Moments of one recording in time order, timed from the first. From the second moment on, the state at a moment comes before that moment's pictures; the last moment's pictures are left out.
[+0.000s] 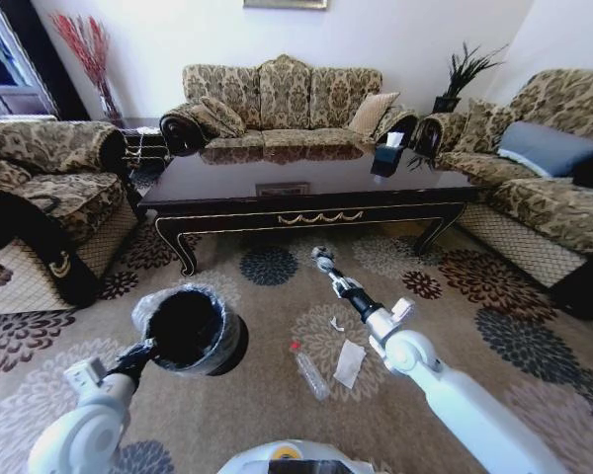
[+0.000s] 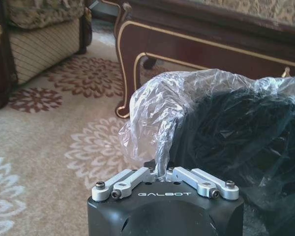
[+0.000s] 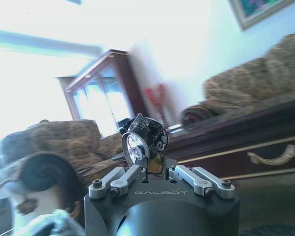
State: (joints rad) left arm 1.64 -1.30 -0.83 -2.29 -0.74 0.60 -0.29; right arm -0.96 0.73 0.00 1.95 1.12 0.16 -0.21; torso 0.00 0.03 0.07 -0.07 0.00
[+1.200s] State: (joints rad) left arm 1.53 -1.24 -0.63 -2.20 -0.75 0.61 -0.32; right arm -0.54 0.76 -0.57 1.78 0.82 0.26 -0.45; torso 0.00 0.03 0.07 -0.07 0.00
